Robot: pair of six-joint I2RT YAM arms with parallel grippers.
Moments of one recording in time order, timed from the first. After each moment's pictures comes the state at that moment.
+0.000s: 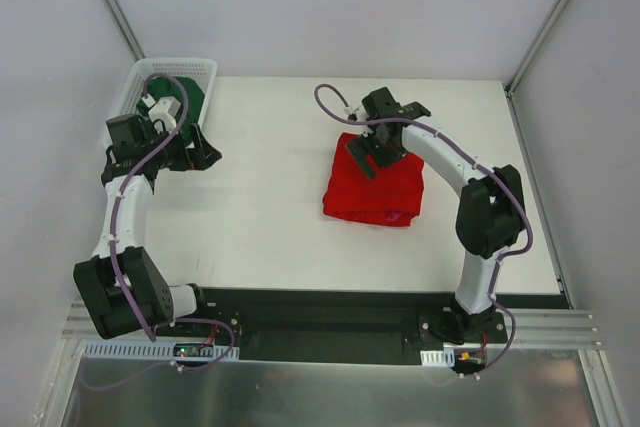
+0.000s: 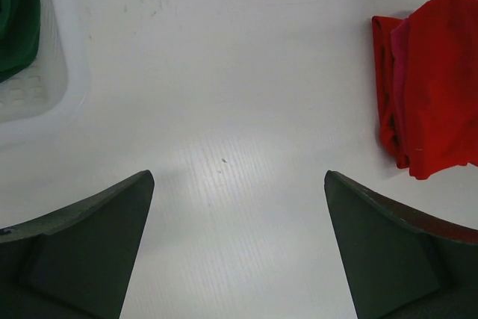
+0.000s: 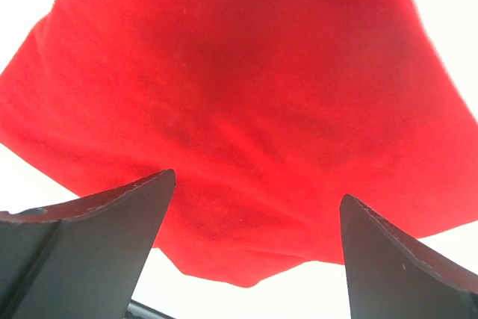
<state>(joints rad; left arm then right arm) 0.30 1.28 0.99 -0.36 0.72 0.02 0.51 1.89 1.65 -0.94 0.09 -0.16</state>
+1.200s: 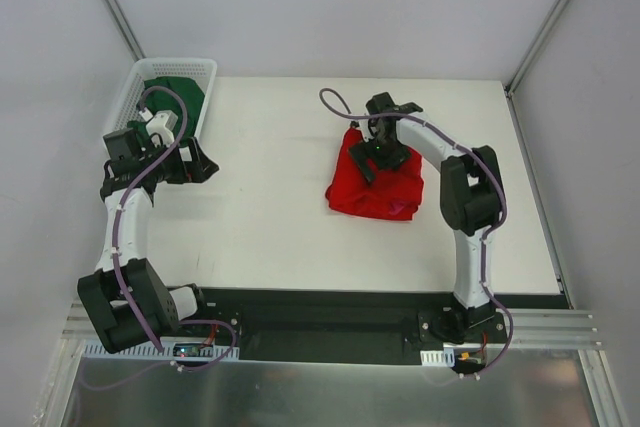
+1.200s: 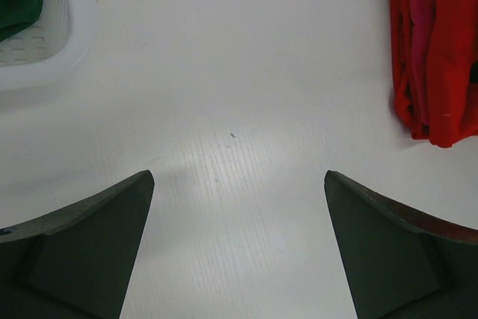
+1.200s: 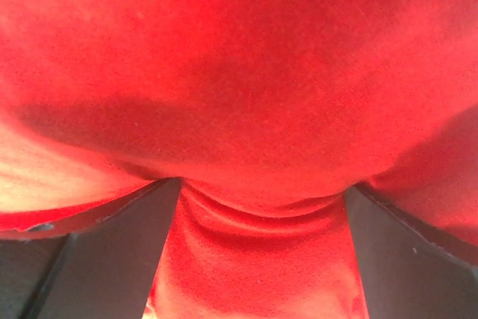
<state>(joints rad) 0.36 1.20 0.88 -0.38 0.73 0.06 0.44 2.11 1.71 -0.93 -0.04 -0.20</state>
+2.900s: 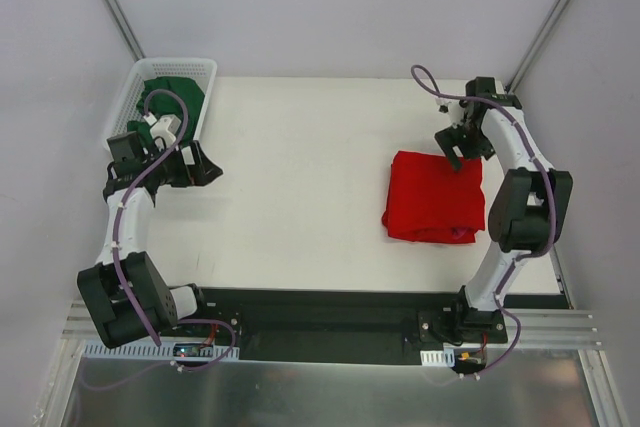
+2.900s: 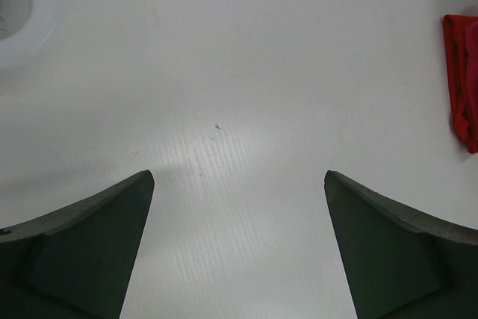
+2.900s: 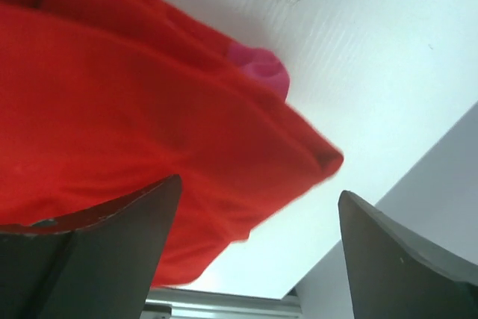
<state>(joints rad) 0.36 1.23 0.86 -0.37 0.78 0.04 0.01 1.82 1.60 -1.04 0.13 -0.48</state>
